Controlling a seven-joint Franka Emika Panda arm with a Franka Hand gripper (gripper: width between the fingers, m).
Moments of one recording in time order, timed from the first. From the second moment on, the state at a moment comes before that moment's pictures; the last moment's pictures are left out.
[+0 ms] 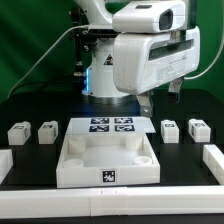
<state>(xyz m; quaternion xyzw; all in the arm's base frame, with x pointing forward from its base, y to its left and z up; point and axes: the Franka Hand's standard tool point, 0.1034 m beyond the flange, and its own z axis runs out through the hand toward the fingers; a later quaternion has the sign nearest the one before) 0.566 0.056 0.115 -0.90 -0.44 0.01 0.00</state>
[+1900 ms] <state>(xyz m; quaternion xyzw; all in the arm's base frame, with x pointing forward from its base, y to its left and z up) 0.459 -0.003 0.056 -0.70 -0.72 0.00 0.00</state>
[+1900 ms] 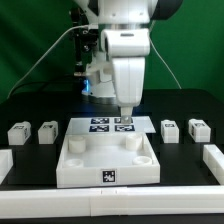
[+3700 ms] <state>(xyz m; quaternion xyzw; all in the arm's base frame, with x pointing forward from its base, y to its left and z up) 0.442 -0.023 0.010 -0.73 -0.68 0.02 0.03</state>
